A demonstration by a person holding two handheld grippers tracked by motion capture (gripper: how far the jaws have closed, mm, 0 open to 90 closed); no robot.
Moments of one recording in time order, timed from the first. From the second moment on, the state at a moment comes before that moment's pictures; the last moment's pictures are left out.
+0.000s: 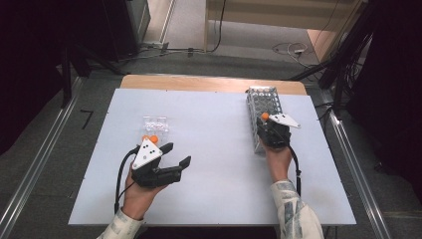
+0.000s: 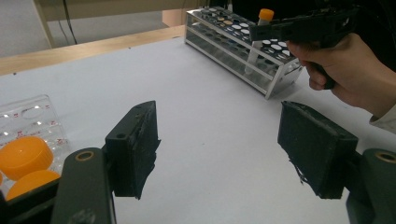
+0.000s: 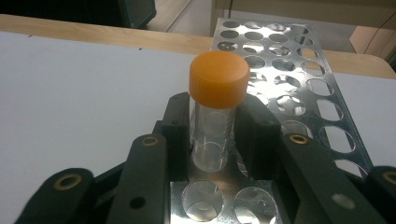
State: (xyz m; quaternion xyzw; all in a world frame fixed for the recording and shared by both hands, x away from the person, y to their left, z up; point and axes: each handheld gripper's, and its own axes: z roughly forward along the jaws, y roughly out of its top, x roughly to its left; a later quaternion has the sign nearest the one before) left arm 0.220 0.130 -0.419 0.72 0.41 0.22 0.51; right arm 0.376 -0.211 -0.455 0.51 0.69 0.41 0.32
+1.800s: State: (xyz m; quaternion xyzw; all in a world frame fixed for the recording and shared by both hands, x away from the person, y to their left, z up) left arm 0.208 0.114 -0.416 0.72 0.38 0.20 0.55; right arm 0.246 -0.100 -0.442 0.29 0.80 0.49 0.17
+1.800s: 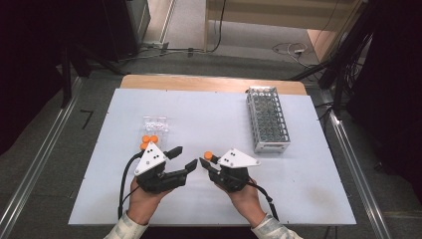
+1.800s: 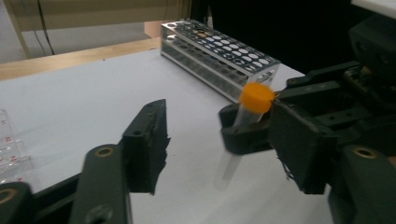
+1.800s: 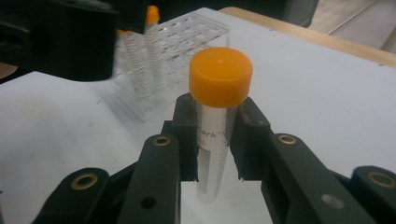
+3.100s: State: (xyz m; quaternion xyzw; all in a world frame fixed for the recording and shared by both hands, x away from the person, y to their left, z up) left arm 0.197 0.133 -0.410 0.72 0.39 0.22 0.53; right arm 0.241 -0.097 -0.445 0.27 0.82 0.47 0.15
